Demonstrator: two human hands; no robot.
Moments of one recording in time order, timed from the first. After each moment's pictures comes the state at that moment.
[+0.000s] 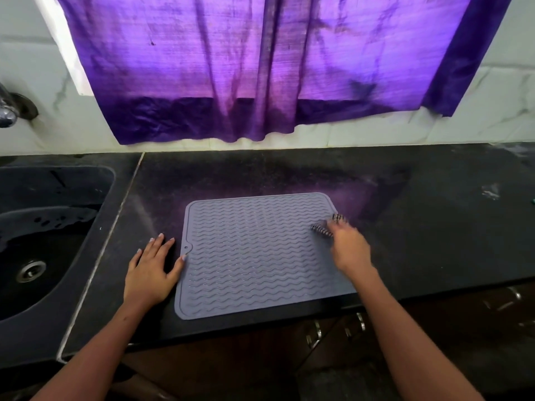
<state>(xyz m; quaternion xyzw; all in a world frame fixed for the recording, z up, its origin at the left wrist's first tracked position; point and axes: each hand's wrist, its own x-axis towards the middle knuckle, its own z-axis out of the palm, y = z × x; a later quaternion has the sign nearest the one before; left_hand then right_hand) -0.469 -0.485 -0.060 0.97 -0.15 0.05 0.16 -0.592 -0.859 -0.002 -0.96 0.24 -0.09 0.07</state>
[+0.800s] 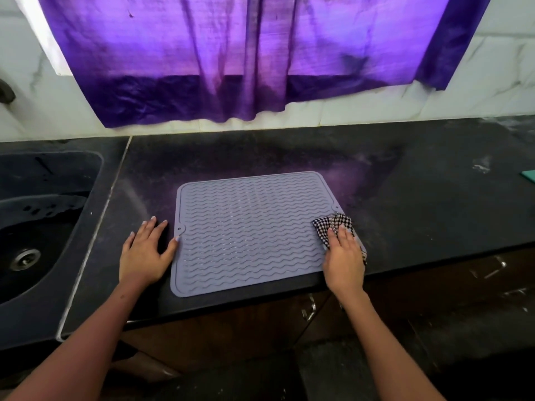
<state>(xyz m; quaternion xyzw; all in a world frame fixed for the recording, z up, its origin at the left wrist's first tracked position) -0.467 -0.484 -0.062 0.98 -0.15 0.04 0.15 -0.654 -0.823 -0.043 -0.94 0.29 -0.12 0.10</state>
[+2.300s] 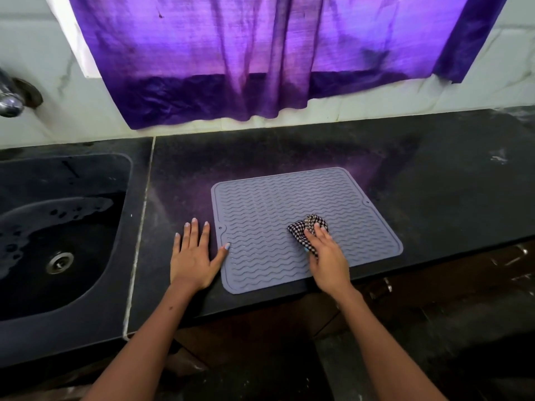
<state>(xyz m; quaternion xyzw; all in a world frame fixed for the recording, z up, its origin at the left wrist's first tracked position) -0.476 -0.478 -0.053 0.97 -0.21 -0.03 0.08 -0.615 -0.719 -0.037 -0.95 0.22 -0.08 0.22</state>
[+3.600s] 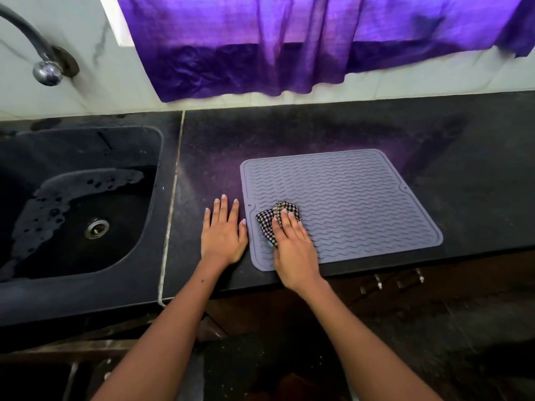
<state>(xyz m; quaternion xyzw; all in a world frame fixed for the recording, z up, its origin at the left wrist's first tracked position) -0.476 -0.478 -0.056 0.97 -0.20 -0.02 0.10 -0.581 -0.607 -0.040 -0.98 0.09 -0.08 0.14</state>
